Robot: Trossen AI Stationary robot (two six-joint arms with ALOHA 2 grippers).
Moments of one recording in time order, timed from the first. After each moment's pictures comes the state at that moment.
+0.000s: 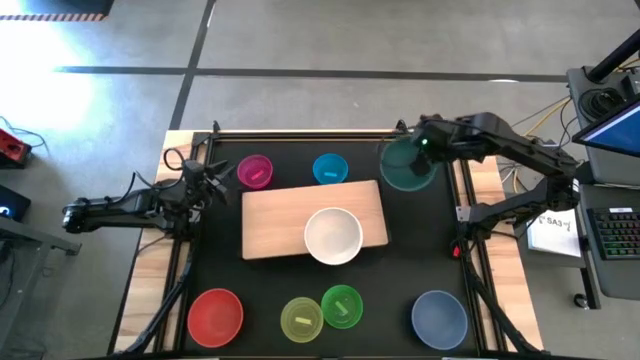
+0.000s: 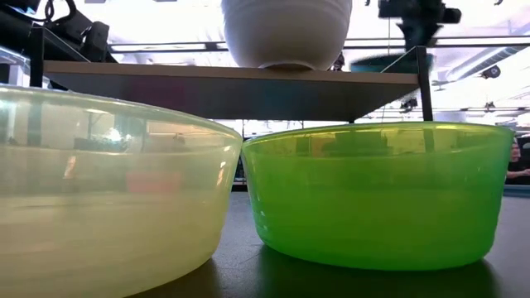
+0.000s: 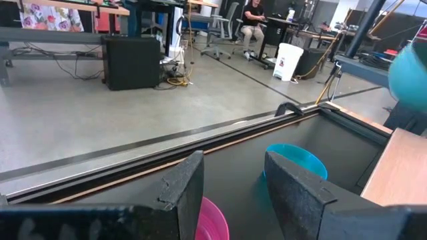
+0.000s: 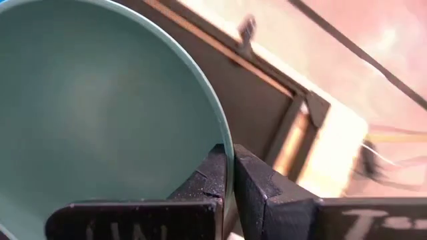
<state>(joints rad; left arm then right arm) 0.03 0.22 0.33 -0.31 -0.82 -0.36 -0.35 1.27 1.55 -1.52 0.44 0.57</state>
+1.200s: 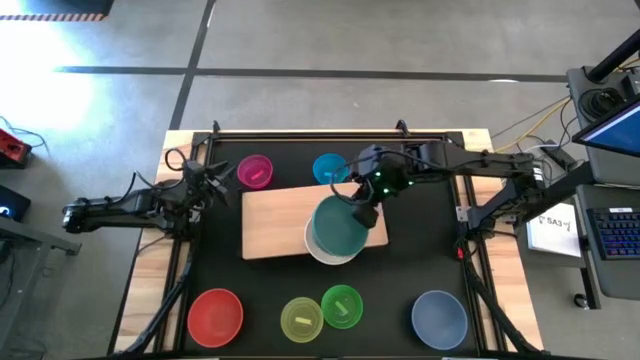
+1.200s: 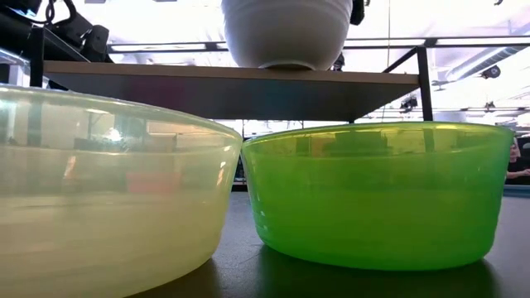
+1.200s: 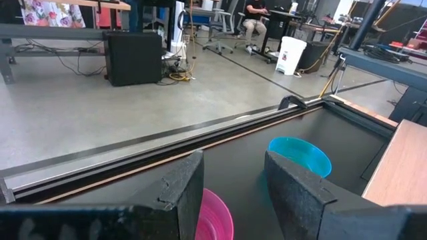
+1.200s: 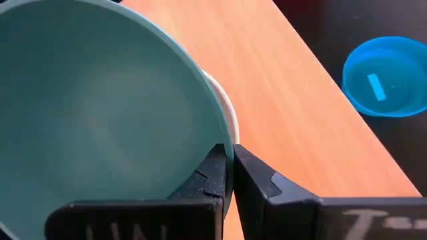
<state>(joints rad) 0.03 0.22 0.33 -0.35 -0.82 -0.37 -0.02 1.58 1.73 -1.04 -0.09 0.42</state>
